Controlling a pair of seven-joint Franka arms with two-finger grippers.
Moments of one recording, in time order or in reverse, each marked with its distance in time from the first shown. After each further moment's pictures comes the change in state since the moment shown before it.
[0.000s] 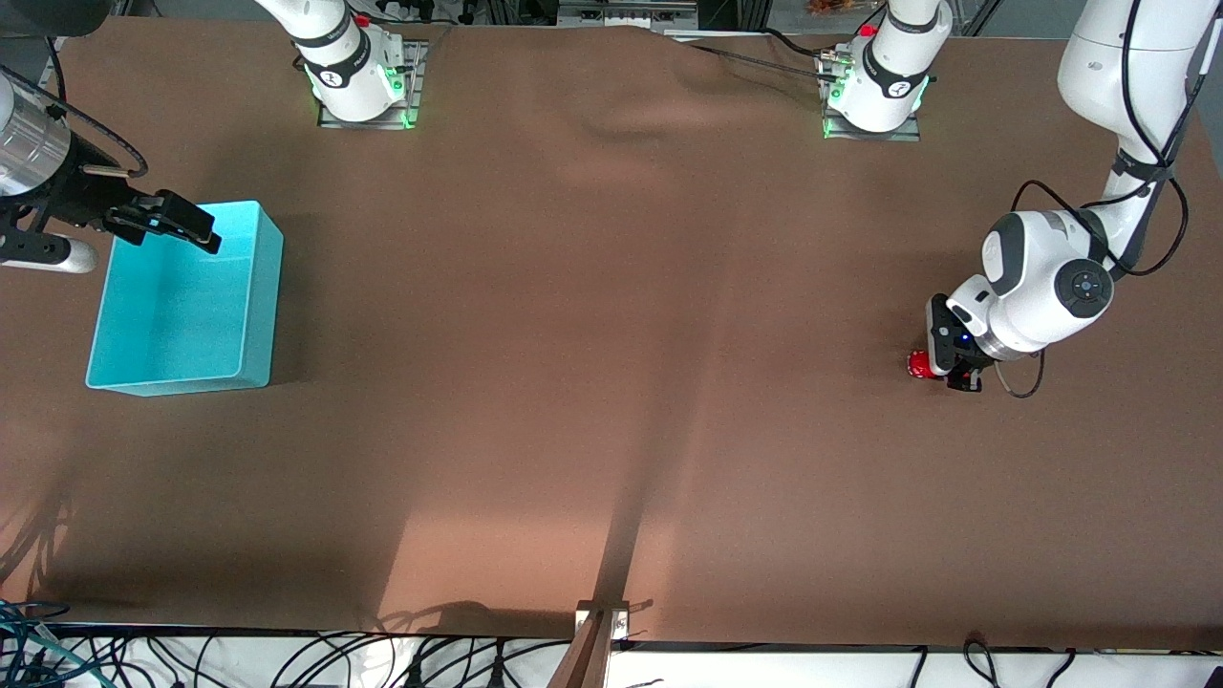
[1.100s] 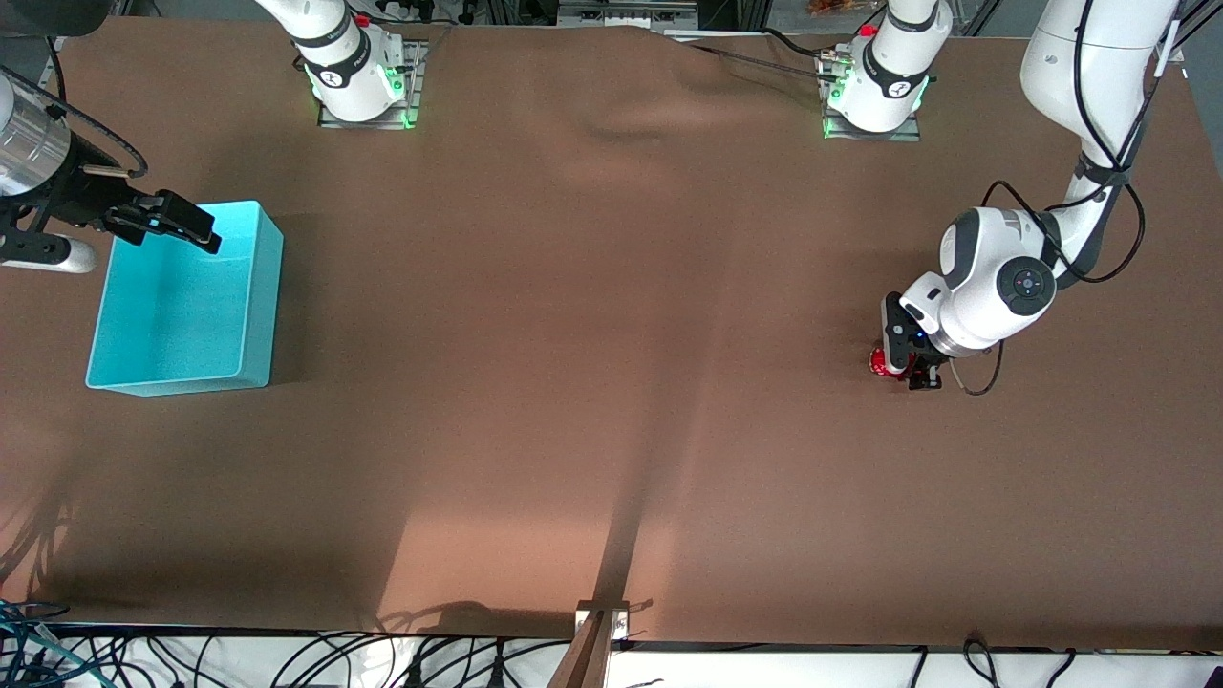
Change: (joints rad) left arm -0.141 -0.016 -0.003 -0.023 0.000 -0.009 -0.174; right arm 0.000 0.000 0.000 0.000 0.000 0.000 0.000
